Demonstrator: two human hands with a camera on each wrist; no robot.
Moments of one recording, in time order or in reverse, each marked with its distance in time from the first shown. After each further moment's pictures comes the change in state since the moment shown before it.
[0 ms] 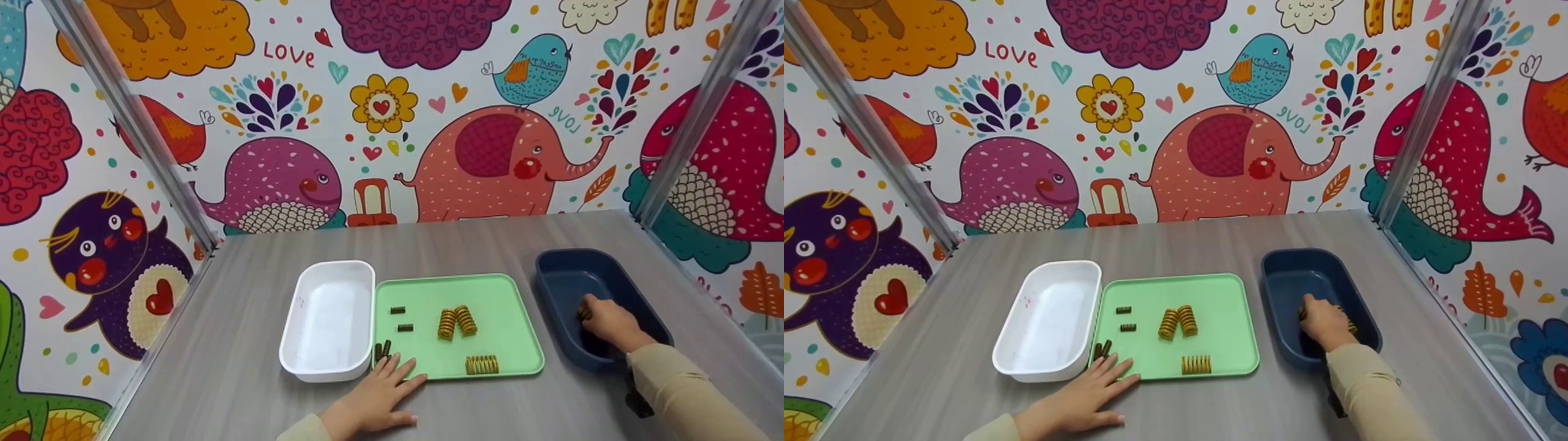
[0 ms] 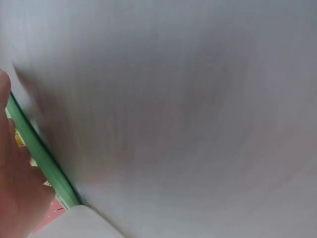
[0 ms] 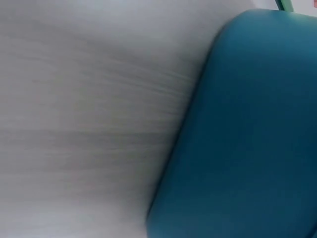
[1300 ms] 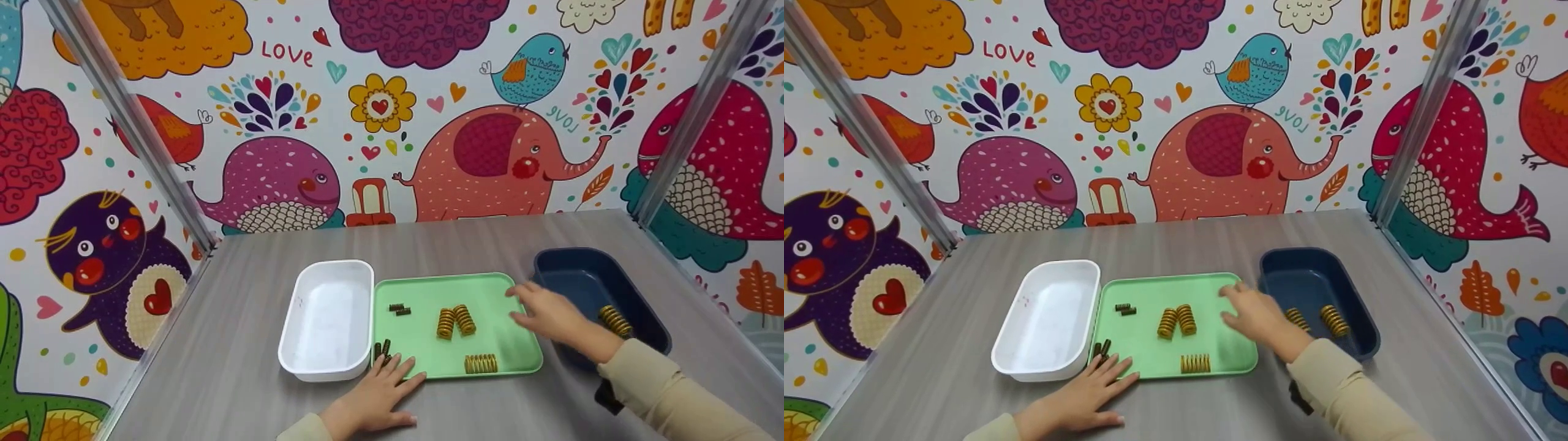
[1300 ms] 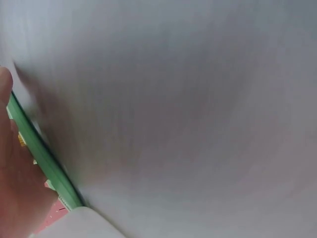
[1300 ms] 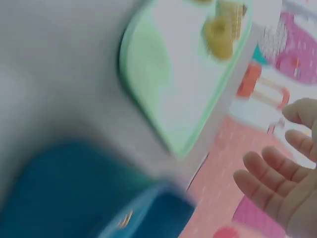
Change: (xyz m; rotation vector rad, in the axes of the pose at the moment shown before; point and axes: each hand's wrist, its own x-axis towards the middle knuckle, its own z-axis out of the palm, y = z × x) left_hand 0.001 0.000 0.000 -0.011 0.002 0.004; right_hand -0.015 -0.122 -0.010 -0.039 0.246 -0.462
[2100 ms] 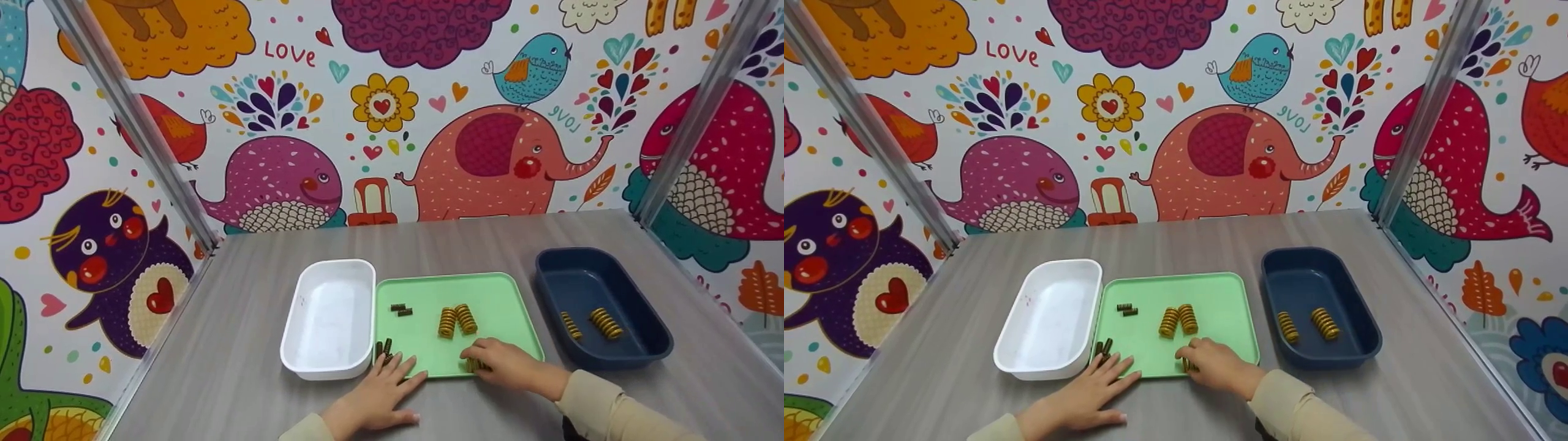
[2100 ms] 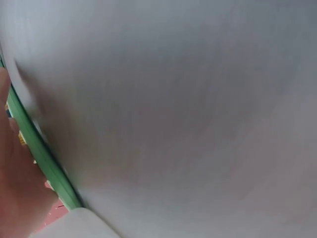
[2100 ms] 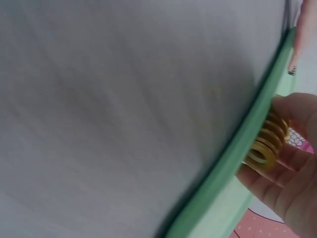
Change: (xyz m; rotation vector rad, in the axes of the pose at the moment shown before) left_hand 0.000 0.001 0.003 0.011 0.005 -0.022; right_hand -0.012 -0.045 0.072 0.159 -0.272 -0.292
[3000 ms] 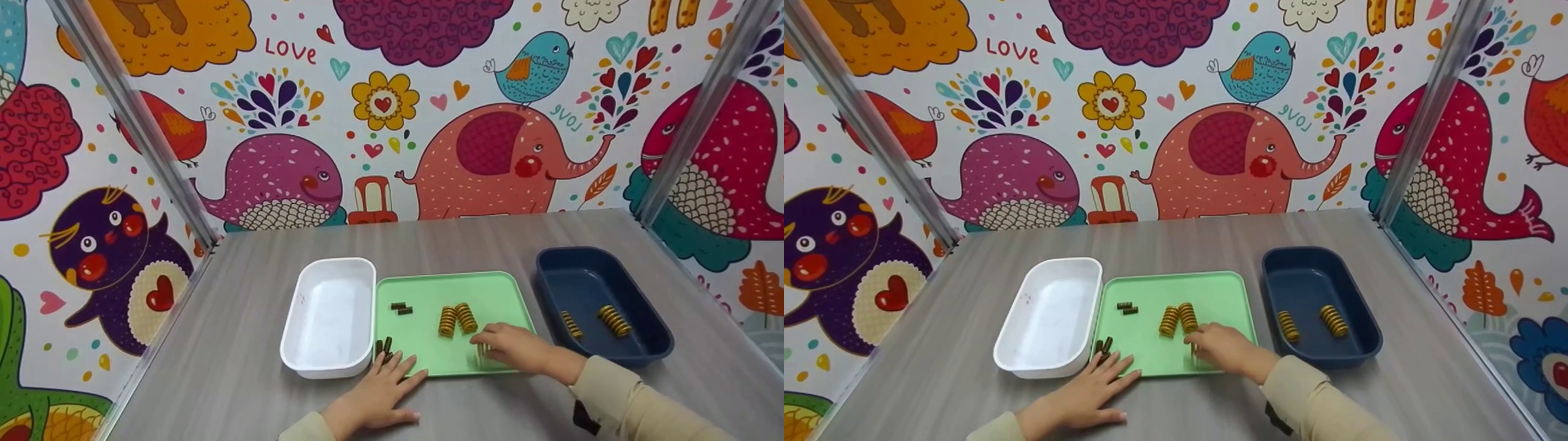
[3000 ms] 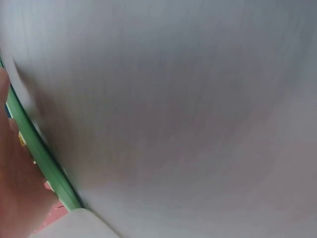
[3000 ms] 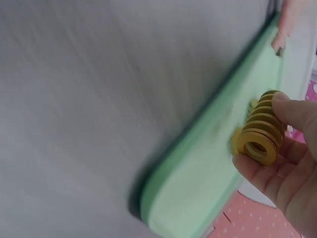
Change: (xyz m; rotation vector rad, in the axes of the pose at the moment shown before) left_hand 0.000 -0.001 0.005 -0.012 0.004 -0.005; right_hand -0.004 0.010 -0.028 -0.064 0.084 -0.133
